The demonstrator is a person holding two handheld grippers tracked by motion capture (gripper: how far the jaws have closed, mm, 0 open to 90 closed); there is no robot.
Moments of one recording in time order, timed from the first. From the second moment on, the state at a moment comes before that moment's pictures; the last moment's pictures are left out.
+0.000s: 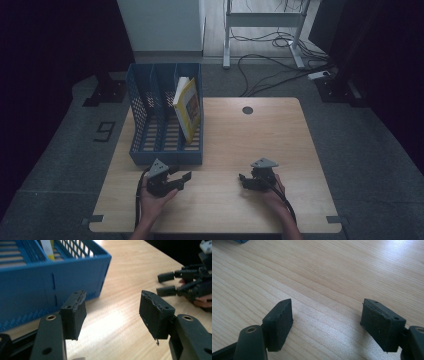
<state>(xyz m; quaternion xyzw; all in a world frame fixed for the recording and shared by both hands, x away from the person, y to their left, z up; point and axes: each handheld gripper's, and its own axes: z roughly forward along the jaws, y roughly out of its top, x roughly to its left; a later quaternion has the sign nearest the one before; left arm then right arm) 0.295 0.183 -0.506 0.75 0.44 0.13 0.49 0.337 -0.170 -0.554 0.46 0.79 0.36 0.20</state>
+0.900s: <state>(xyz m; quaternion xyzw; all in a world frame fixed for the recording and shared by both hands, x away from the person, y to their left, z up) 0.298 0.178 -0.543 0.77 0.44 0.09 0.45 0.336 -0.170 -0.555 0.46 0.79 0.36 0.21</state>
